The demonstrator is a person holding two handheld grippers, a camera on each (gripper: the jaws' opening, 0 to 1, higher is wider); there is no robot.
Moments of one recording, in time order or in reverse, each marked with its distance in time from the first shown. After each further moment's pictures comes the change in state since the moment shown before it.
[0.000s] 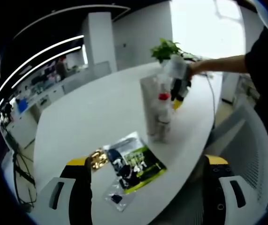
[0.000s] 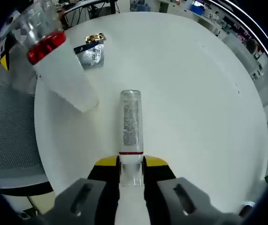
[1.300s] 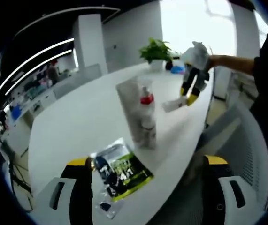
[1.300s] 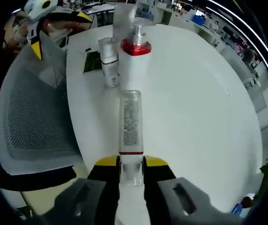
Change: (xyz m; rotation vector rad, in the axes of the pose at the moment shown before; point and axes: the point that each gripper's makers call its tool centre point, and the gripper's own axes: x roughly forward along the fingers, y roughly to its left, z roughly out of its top) left arm 0.013 -0.032 0.011 0.047 -0.006 -0.068; right arm -0.063 0.078 -0.016 -0.051 -0.064 -0.040
